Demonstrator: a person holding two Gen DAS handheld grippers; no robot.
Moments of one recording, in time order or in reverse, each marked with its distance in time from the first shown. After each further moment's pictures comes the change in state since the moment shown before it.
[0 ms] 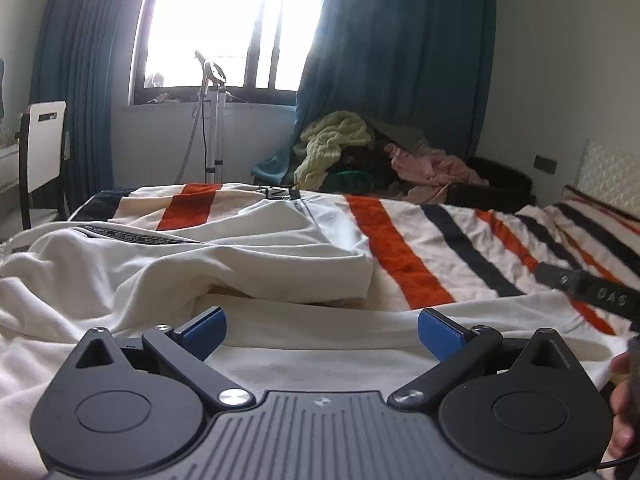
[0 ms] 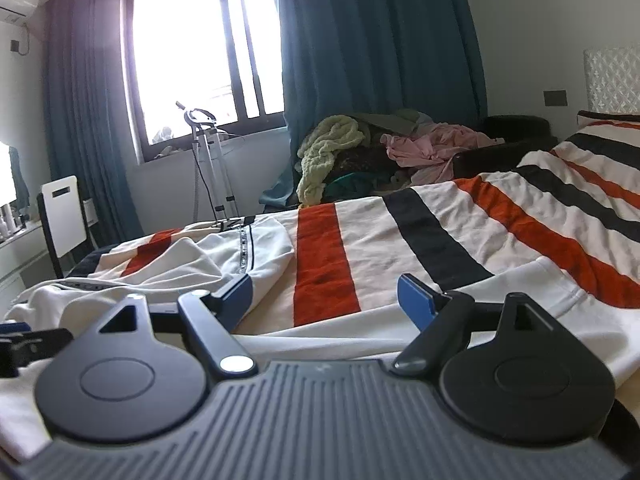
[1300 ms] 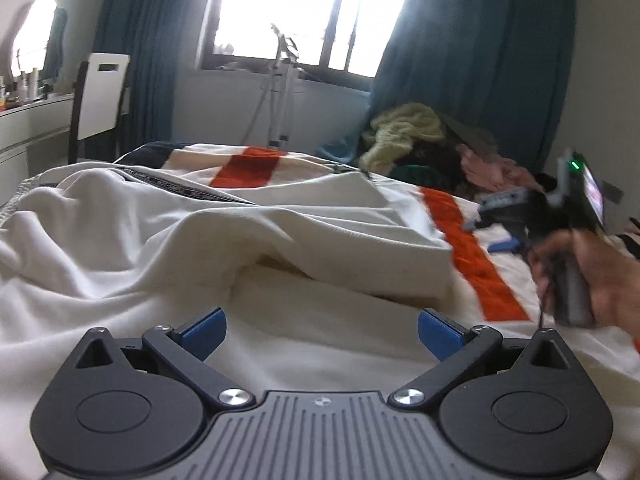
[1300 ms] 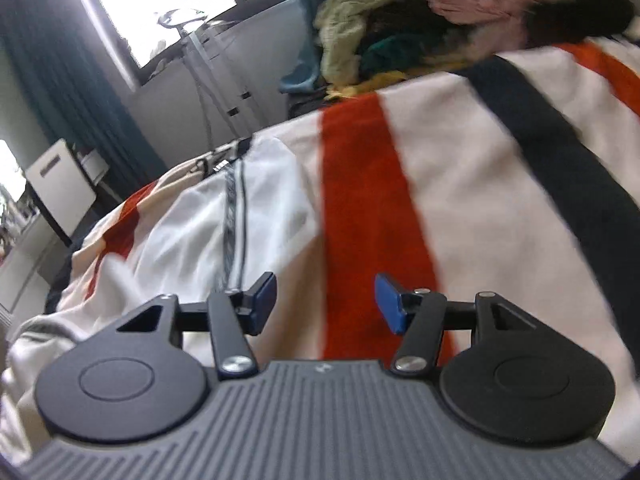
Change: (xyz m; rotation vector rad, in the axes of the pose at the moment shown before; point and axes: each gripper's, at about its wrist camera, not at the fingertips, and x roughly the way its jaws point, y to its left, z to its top) left arm 0.079 0.038 -0.021 -0.184 0.034 0.191; right arm 0.332 0.016 0.046 0.127 0.438 0.181
